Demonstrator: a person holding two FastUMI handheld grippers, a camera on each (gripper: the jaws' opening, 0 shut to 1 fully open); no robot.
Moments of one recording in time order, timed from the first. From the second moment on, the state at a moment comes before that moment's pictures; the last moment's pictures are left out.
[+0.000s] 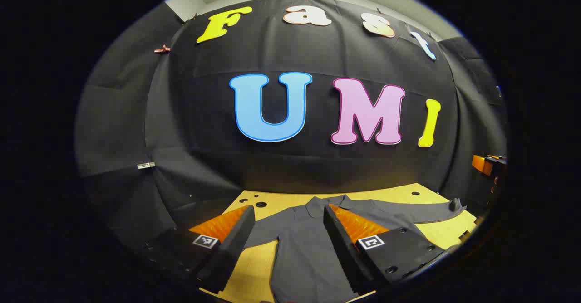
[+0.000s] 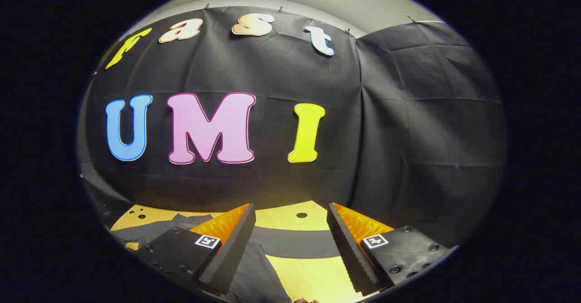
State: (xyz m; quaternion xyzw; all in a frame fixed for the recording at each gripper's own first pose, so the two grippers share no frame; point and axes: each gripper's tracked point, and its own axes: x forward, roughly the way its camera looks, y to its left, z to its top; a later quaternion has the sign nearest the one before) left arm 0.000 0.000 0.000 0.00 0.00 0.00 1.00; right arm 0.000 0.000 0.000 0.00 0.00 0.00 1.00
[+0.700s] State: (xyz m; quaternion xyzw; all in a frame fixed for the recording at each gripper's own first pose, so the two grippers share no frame) left arm 0.001 -0.025 -0.019 0.00 0.03 0.01 1.00; right arm 0.029 -0.009 -0.023 0.00 0.02 0.04 1.00
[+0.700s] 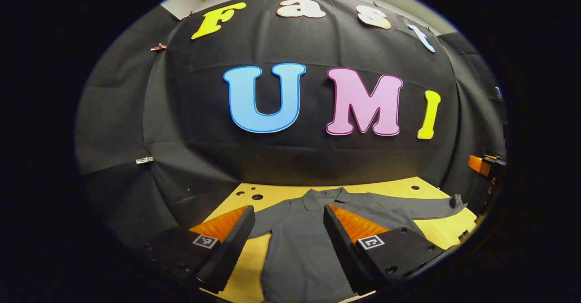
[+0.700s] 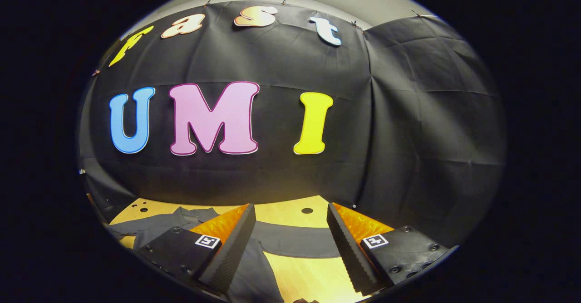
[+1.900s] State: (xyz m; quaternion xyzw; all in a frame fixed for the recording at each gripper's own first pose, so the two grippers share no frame) left arm 0.024 -0.063 -0.080 0.01 0.11 0.05 0.99; right arm 0.158 -0.162 -0.178 -0.01 0.23 -0.07 0.97
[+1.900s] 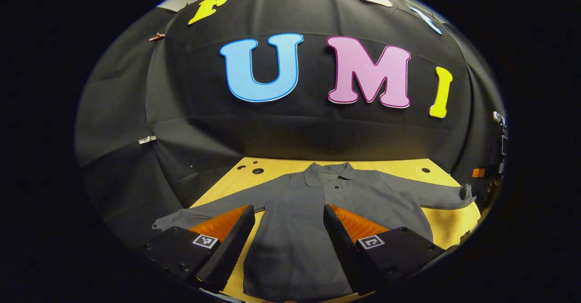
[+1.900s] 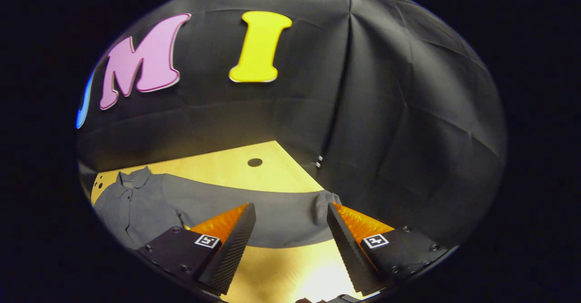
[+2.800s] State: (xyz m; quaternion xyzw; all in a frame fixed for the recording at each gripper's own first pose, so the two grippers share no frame) left arm 0.046 -0.109 -0.108 0.03 0.17 0.03 0.98; right arm 0.228 -0.268 -0.313 0.02 0.38 -0.17 0.91
